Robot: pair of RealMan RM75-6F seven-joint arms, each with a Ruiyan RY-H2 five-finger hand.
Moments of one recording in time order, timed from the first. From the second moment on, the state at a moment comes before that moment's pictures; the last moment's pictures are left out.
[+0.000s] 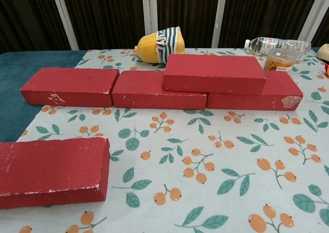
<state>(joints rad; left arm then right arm) -0.20 -1.30 -0.07 -1.77 1.31 1.32 0.40 0.14 -1.11 -0.05 -1.67 -1.42 1.52 0.02</state>
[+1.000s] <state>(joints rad) -0.38 -1.35 0.00 -1.99 1.13 1.07 0.58 0.10 -1.11 0.02 -1.65 -1.42 1.47 0.03</state>
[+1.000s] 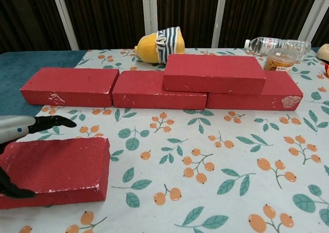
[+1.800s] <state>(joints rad) -0.41 -1.41 0.05 -1.96 1.06 1.16 0.69 0.09 -1.11 0.04 -1.65 -1.41 1.44 0.02</state>
